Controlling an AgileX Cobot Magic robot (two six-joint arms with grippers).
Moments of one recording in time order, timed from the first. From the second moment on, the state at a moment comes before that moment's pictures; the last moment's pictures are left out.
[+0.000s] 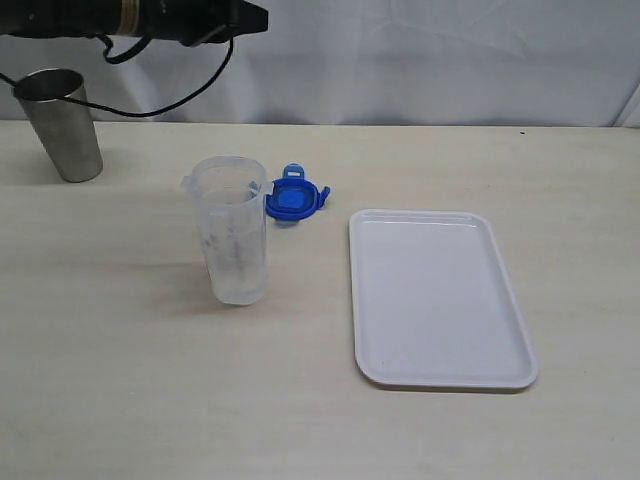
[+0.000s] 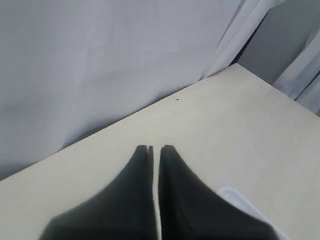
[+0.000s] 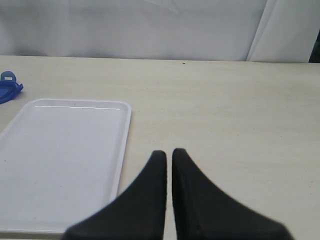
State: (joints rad) left arm -0.19 2.11 -1.75 1.74 -0.73 -1.83; right arm -0.06 0.01 0.00 -0.03 0.34 -0.04
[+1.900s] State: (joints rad) left arm -0.15 2.45 -2.04 -0.55 1.00 0.43; right arm -0.06 0.01 0.00 -0.03 0.34 -0.04
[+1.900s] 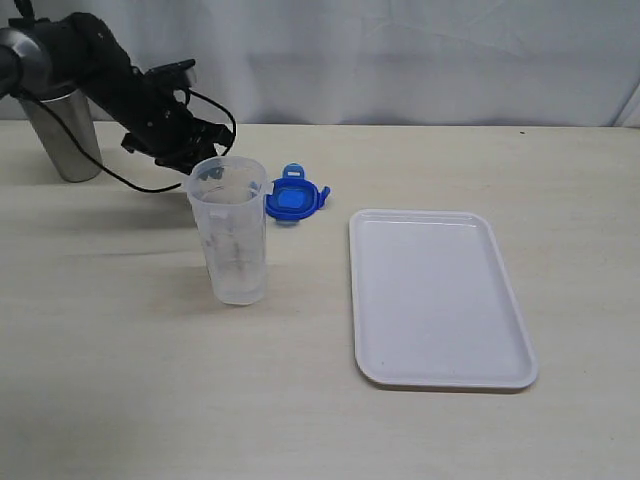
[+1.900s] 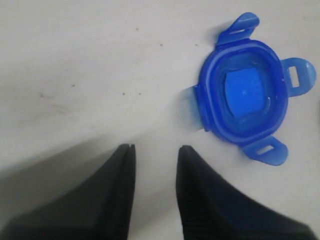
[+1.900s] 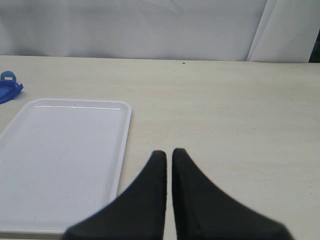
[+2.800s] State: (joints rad) left arm -0.22 2.54 -2.04 -0.76 0.90 0.57; right arm -0.06 0.01 0.00 -0.03 0.34 -0.04
